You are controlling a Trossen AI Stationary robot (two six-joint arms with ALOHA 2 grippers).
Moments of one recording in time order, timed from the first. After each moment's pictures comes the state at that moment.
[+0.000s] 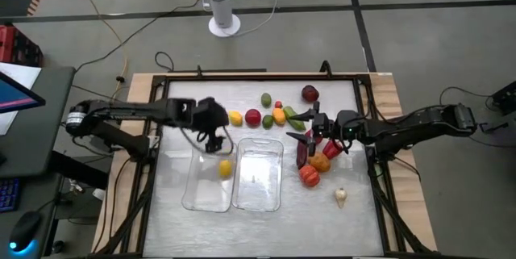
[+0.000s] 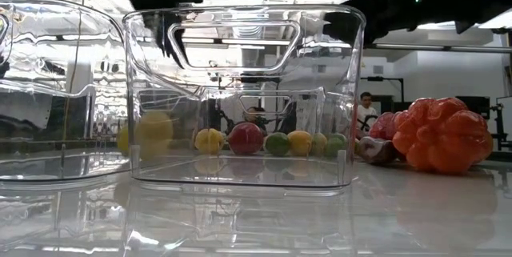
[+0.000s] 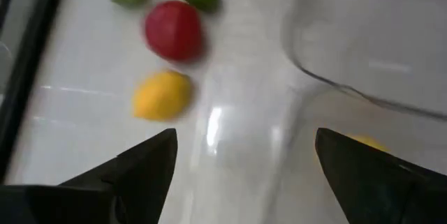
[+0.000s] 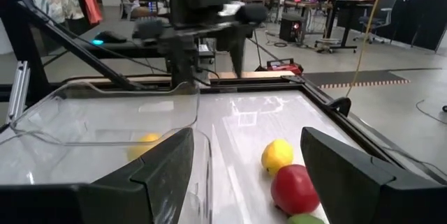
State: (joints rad) left arm 0.13 1.32 1.09 -0.80 -0.15 -0.03; right arm -0.05 1.07 0.42 0.60 0.13 -0.03
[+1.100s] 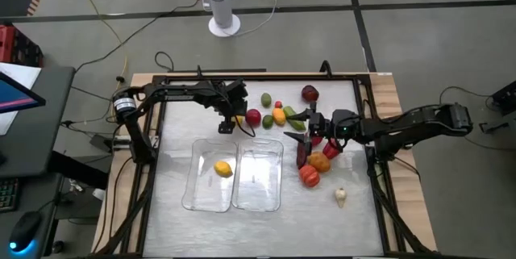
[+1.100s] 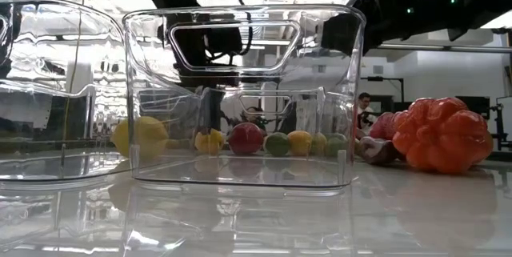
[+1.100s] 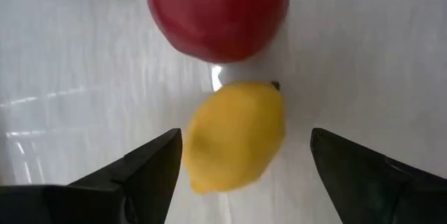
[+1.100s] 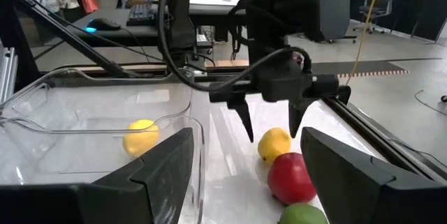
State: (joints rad) left arm 0.44 1.79 1.19 -0.65 0.03 0.54; right arm -0.08 1.15 0.42 0.63 0.10 -0.03
